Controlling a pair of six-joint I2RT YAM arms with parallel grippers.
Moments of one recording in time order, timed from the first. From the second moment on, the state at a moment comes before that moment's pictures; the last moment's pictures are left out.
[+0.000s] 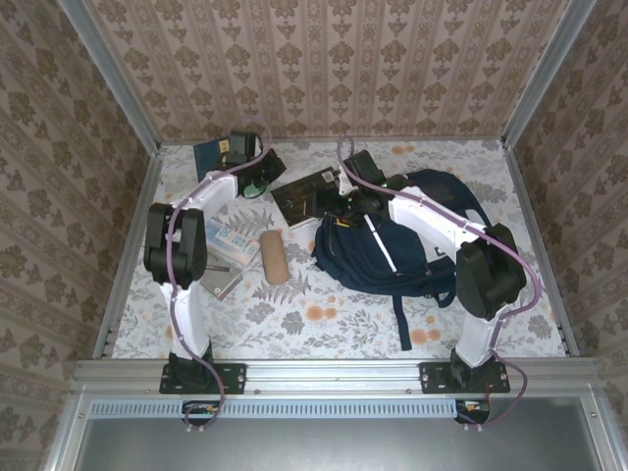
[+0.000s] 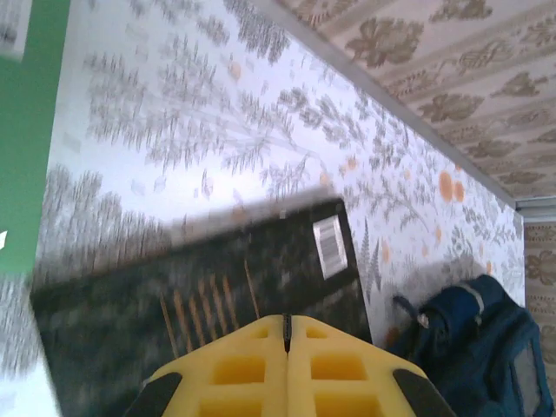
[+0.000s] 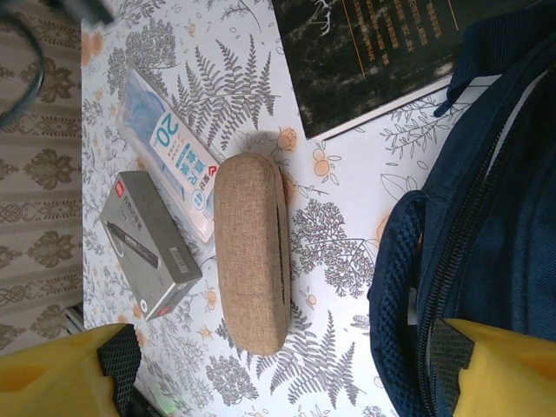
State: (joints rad) left arm -0.28 2.09 1.62 -0.22 0.35 -0.74; right arm 0.53 1.82 1.48 -0.55 -0.40 0.68
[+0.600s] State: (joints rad) left arm -0.26 2.16 1.48 -0.26 0.42 -0.63; right arm 0.61 2.00 1.59 -0.51 -0.34 0.70
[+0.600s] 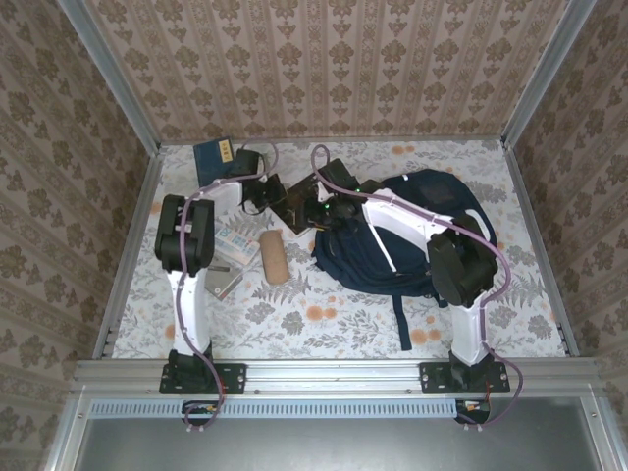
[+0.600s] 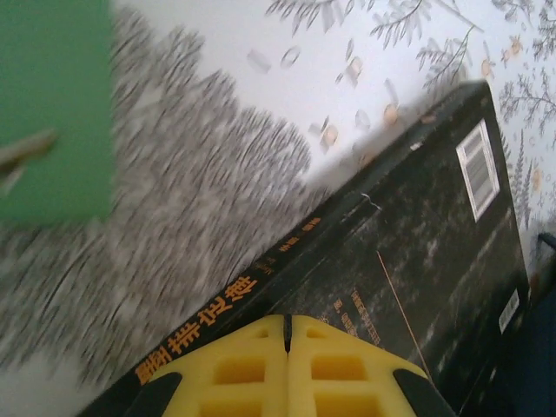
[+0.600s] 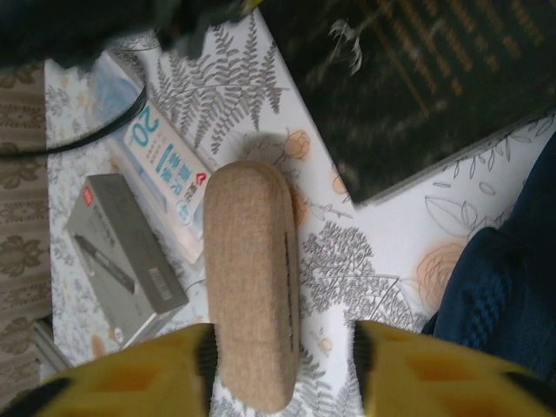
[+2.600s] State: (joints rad) left arm -0.20 2.02 1.29 -0.31 0.56 -0.48; right arm 0.56 2.34 1.93 -0.71 -0.16 0.68
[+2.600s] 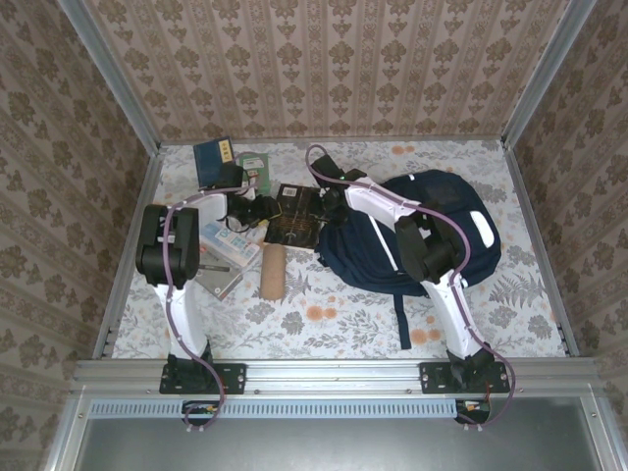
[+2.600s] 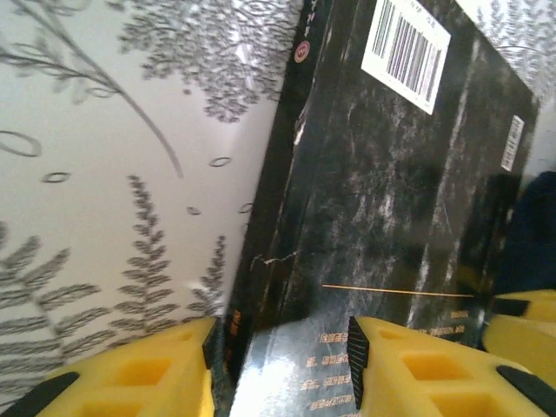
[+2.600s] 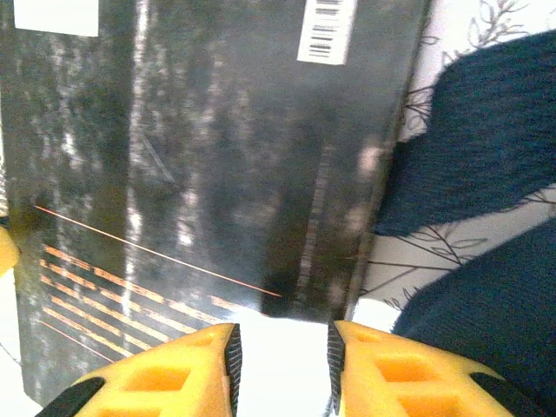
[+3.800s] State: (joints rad) left arm -0.21 1.99 1.23 -0.27 0.70 -0.53; right arm 0.55 2.31 1.88 -0.70 -0.09 0.71
